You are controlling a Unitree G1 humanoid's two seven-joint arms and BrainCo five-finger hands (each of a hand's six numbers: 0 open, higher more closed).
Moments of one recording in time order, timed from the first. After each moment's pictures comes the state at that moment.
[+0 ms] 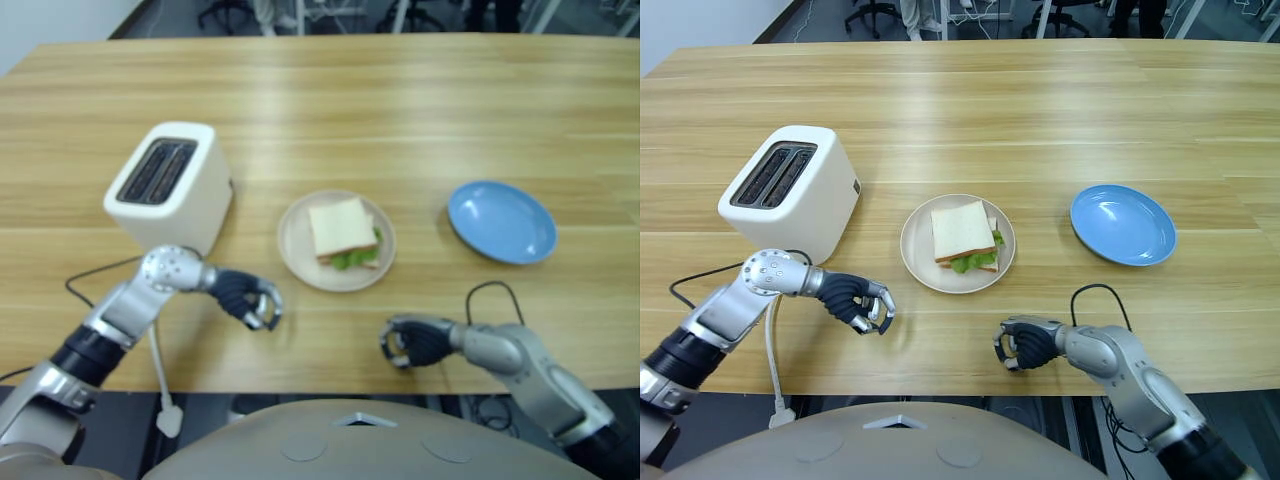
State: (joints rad) left arm -0.20 0.72 -0.49 -0.04 0.03 -0.08 -1.14; right arm 0.21 -0.71 0.38 -0.27 -0.46 -0.07 0.71
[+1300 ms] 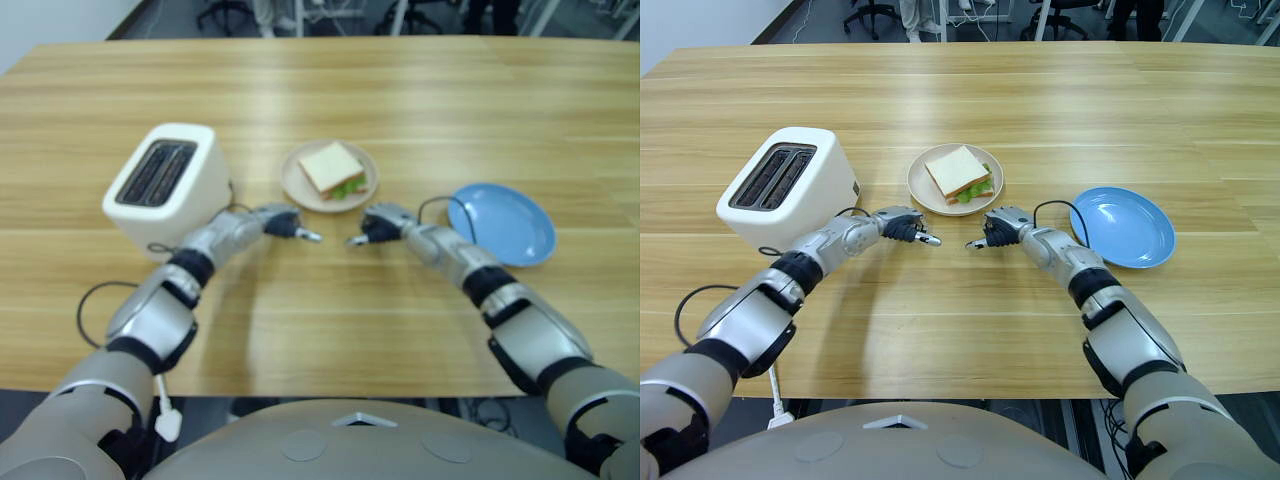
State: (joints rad) left arm -0.59 0.40 -0.55 0.73 0.56 -0.42 -0.26; right arm -0.50 -0.52 0.51 0.75 -0.66 -0.44 0.00
